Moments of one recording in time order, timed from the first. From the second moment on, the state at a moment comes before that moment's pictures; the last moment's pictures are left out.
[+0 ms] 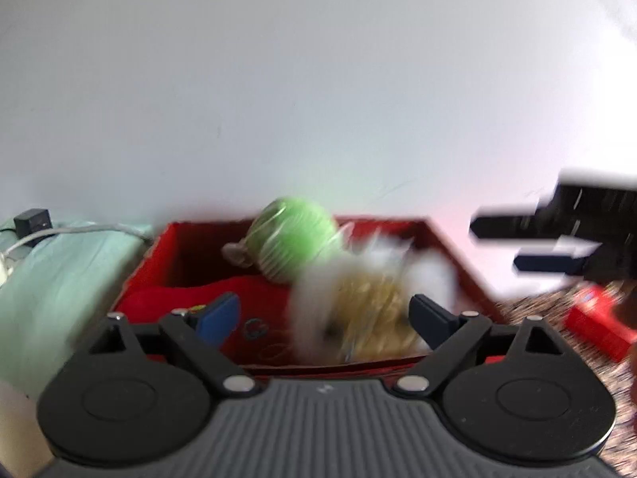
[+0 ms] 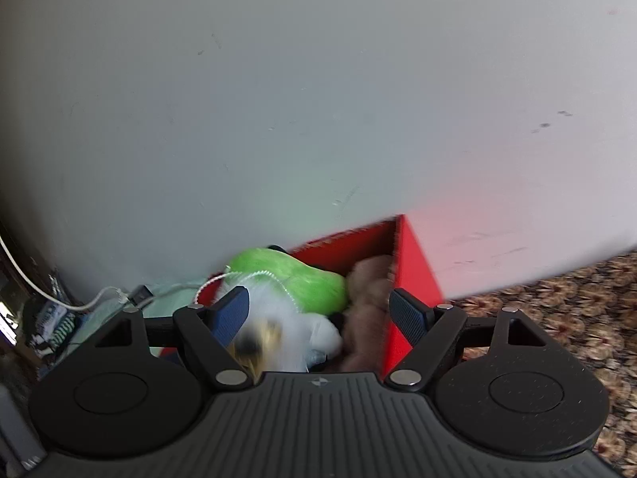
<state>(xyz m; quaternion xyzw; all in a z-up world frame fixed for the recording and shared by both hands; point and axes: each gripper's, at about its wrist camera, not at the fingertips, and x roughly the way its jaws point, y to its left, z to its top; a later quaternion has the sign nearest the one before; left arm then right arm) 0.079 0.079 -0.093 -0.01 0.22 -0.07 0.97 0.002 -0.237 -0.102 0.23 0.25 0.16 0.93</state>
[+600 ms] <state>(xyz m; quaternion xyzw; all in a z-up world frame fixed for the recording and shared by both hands) 0.099 -0.130 -0.110 -0.02 0.30 -0.29 0.91 -0.102 -0.449 -0.157 0.32 0.23 -0.09 0.92</state>
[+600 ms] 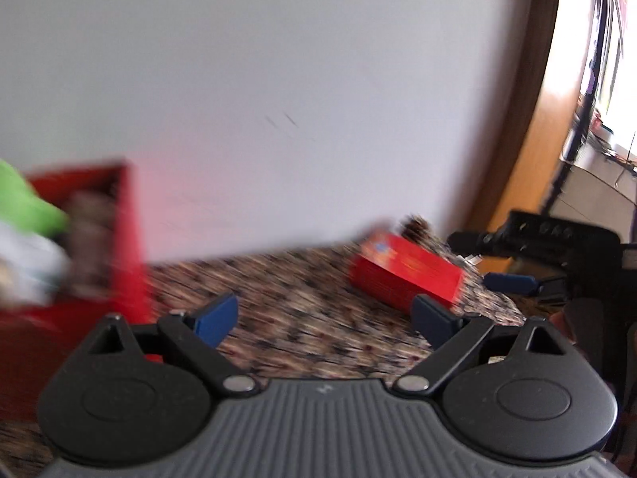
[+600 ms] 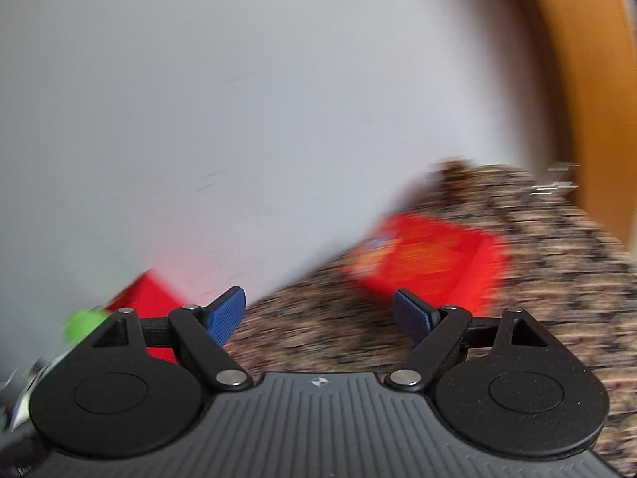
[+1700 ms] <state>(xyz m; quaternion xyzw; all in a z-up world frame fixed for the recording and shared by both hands) 0.167 -0.205 -0.188 -0.03 0.37 -0.25 0.89 -0.015 -0.503 -0.202 0.38 0.37 0.01 0.85</state>
